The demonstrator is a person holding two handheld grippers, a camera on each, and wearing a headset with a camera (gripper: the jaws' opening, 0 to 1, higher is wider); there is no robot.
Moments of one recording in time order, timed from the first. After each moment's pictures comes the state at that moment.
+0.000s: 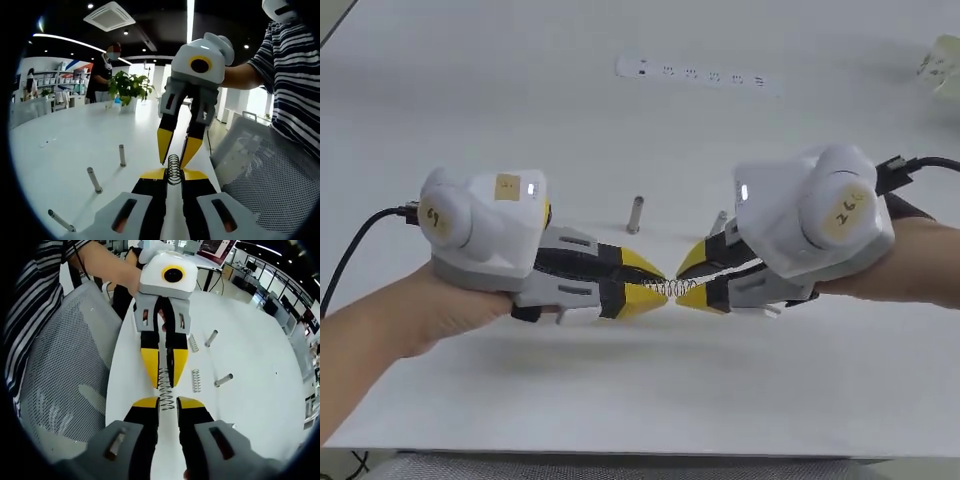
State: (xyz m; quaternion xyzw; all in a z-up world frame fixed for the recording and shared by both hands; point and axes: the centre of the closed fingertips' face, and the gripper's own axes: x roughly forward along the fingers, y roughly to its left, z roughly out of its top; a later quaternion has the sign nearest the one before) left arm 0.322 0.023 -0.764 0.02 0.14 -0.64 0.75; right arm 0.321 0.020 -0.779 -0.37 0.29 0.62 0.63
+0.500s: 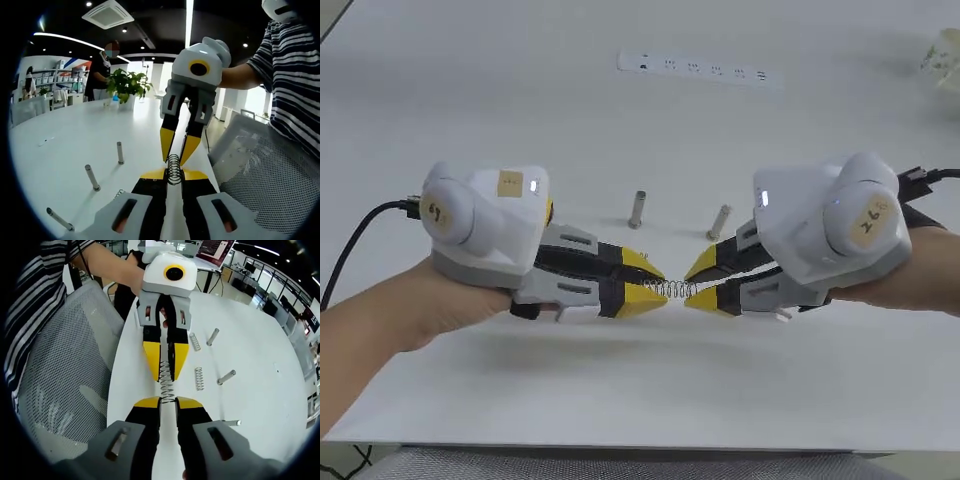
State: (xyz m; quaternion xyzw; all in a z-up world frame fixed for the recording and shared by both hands) left arm 0.319 0.024 -0.766 0.02 0.15 -0.65 0.75; right arm 0.317 0.016 -0.783 -0.36 0.28 0.62 0.63
